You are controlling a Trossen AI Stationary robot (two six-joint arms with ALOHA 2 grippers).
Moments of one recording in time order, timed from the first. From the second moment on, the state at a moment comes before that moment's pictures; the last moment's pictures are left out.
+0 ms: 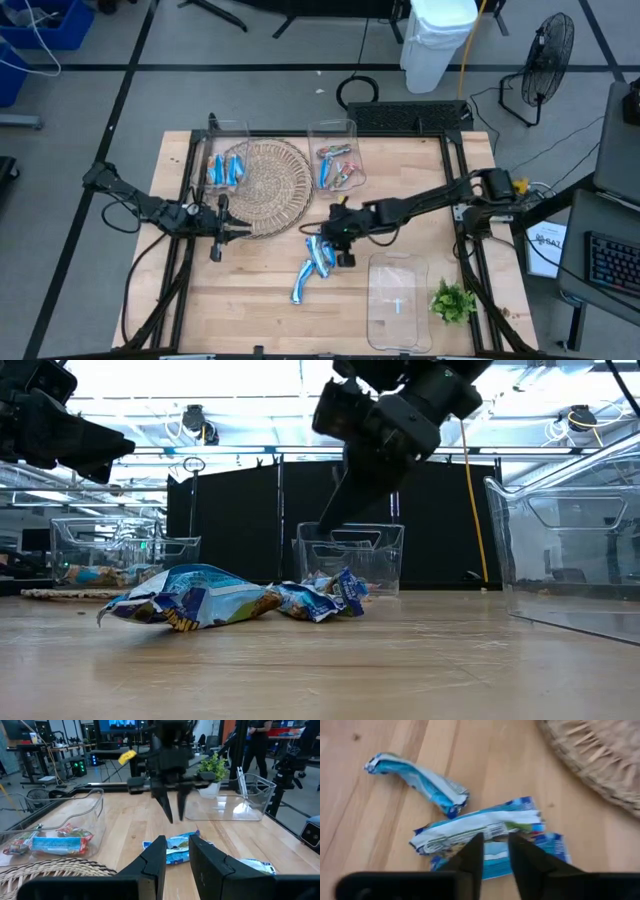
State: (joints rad) left arm -0.49 0.22 0.02 0.13 -0.45 -0.03; right arm 0.11 1.80 1.13 -0.19 -0.05 0.02
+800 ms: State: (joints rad) left arm -0.49 0.22 0.02 0.13 -0.45 -0.03; right arm 0.14 1.96 1.16 -0.20 0.02 0.20
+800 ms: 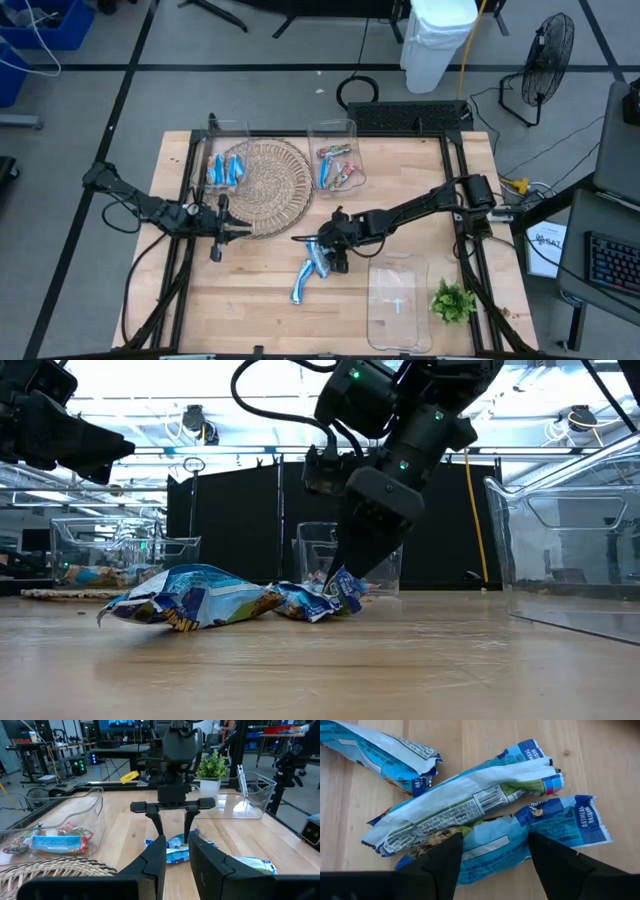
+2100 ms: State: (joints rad) left arm -0.49 0.22 0.02 0.13 -0.45 -0.03; right arm 0.15 1.92 1.12 -0.13 -0.03 0.25
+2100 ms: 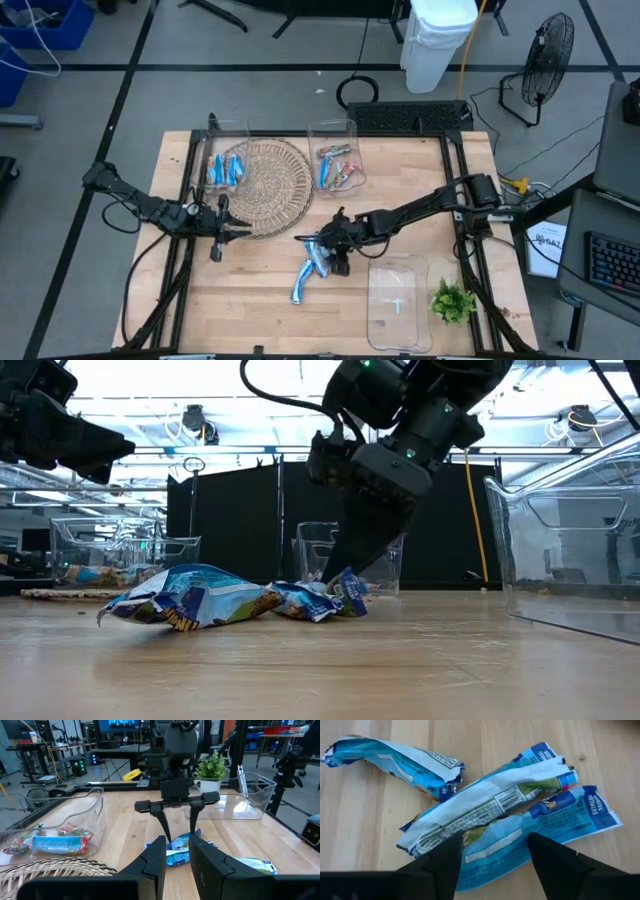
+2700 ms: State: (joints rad) left arm -0.49 0.22 0.02 0.13 -0.45 -0.03; right arm 0.15 1.96 1.12 -0.10 -0.02 0.14
